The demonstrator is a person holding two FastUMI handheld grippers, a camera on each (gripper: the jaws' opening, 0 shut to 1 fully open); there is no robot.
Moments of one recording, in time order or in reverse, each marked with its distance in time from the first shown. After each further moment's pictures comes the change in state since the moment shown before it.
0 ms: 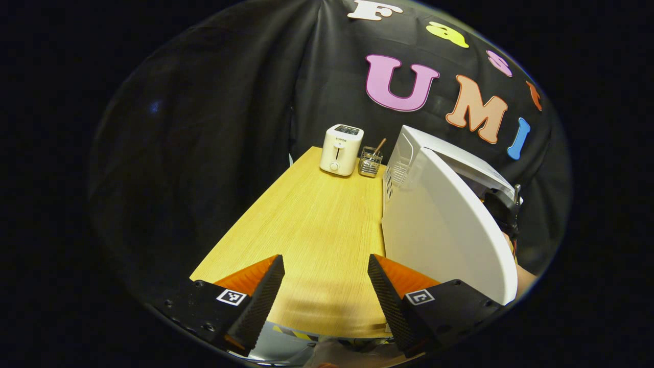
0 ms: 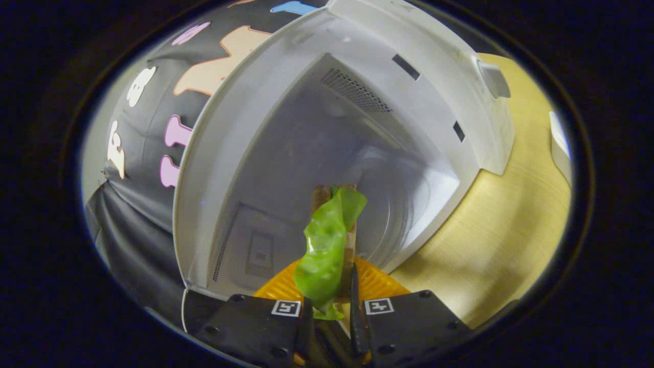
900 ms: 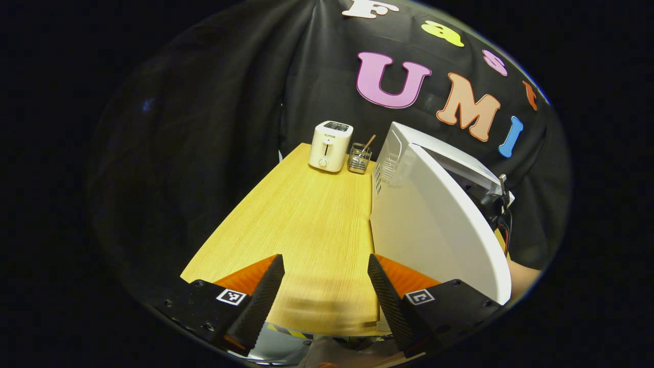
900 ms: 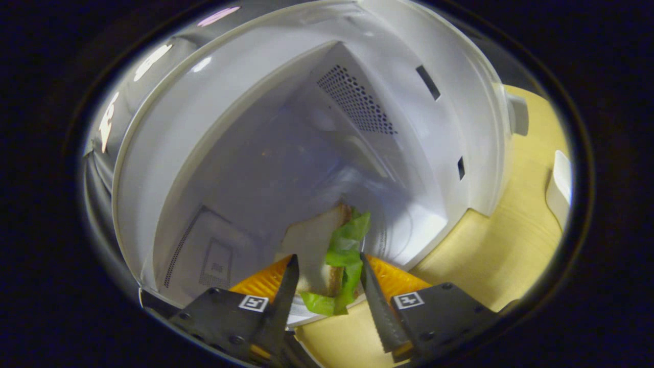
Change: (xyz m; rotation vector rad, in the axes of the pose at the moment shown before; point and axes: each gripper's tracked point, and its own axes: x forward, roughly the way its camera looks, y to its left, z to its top) left arm -0.004 -0.016 -0.005 0.007 0.014 -0.044; right arm 0.018 -0.028 0.029 -0.189 -0.112 -0.151
